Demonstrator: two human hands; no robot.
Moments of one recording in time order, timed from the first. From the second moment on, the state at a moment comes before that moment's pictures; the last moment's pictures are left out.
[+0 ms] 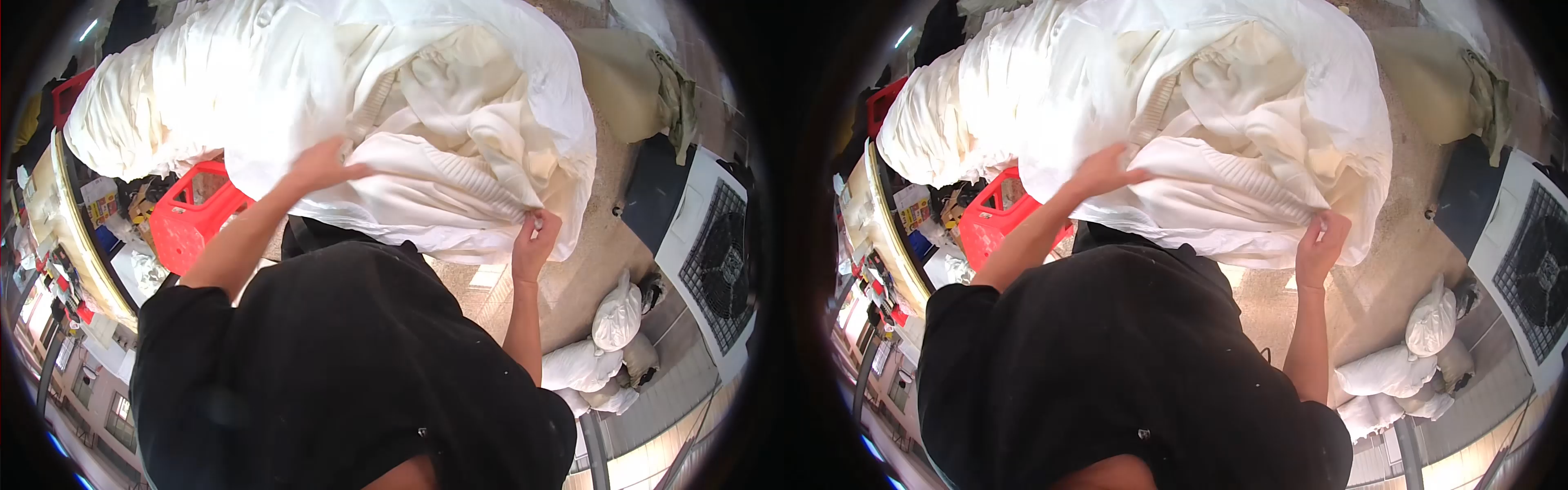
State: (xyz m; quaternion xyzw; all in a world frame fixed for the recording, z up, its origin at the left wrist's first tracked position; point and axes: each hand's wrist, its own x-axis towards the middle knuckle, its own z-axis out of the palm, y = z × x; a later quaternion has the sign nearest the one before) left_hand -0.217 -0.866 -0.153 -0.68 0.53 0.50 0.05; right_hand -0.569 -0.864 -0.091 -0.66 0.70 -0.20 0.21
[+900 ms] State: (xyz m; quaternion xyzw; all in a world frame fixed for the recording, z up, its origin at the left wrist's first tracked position) left_hand -0.351 -0.848 -0.176 -0.50 0.65 0.55 -0.17; right_hand -0.632 -0.851 -0.138 -0.03 0.69 -0.43 0.58
